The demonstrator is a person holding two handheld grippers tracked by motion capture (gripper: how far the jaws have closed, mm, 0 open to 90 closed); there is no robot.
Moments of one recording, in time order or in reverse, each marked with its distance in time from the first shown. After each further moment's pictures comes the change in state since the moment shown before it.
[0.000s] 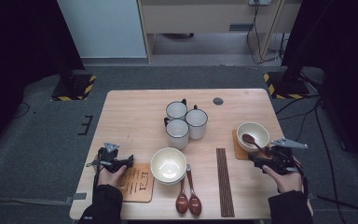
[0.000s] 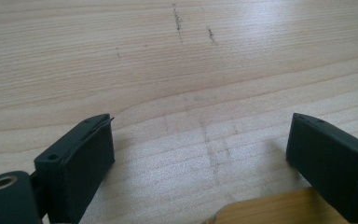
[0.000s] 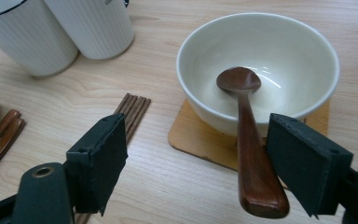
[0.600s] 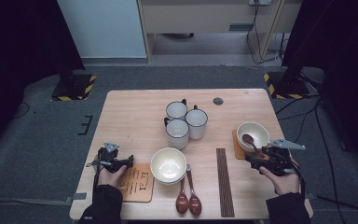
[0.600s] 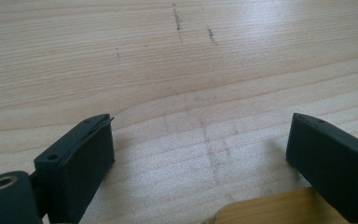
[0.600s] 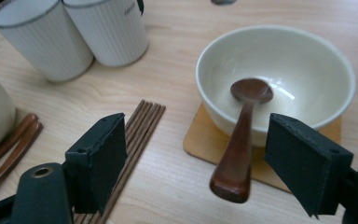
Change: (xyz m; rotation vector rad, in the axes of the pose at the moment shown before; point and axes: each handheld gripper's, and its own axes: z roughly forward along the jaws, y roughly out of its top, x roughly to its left) left arm 0.000 0.000 0.000 0.000 0.000 0.000; right arm 0.012 0.003 -0.006 -0.038 0.012 -0.016
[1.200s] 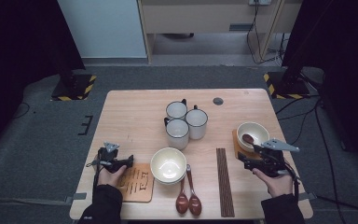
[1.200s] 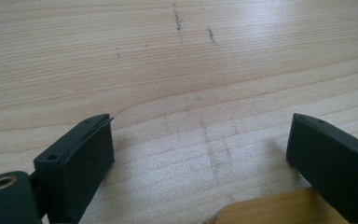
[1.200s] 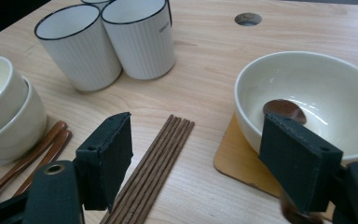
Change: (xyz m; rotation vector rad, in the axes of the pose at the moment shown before) left arm 0.000 0.000 0.000 -0.001 -0.003 -0.001; right arm 0.029 0.004 0.000 -0.042 0.039 -0.045
